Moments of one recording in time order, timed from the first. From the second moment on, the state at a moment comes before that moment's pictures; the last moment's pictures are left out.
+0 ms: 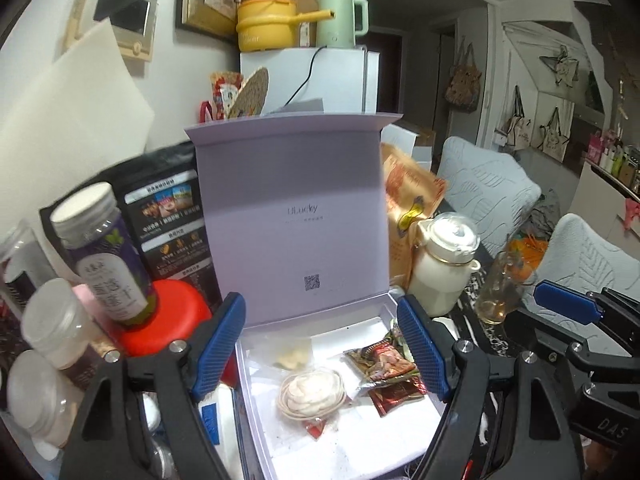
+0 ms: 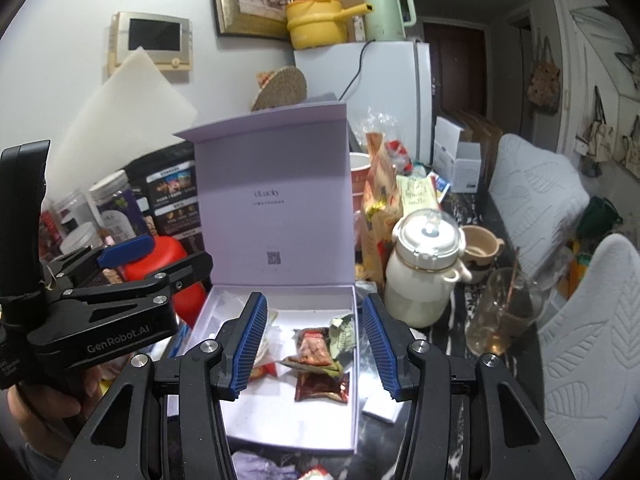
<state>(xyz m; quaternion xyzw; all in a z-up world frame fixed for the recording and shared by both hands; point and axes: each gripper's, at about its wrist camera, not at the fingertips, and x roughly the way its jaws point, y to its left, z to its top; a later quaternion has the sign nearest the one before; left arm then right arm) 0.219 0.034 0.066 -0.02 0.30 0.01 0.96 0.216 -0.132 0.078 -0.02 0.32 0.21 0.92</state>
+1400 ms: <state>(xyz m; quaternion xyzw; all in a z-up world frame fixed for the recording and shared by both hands) 0.056 0.052 0.049 -0.02 0.31 -0.02 0.95 0.041 -0.132 0.069 -0.01 0.31 0.17 0.94</state>
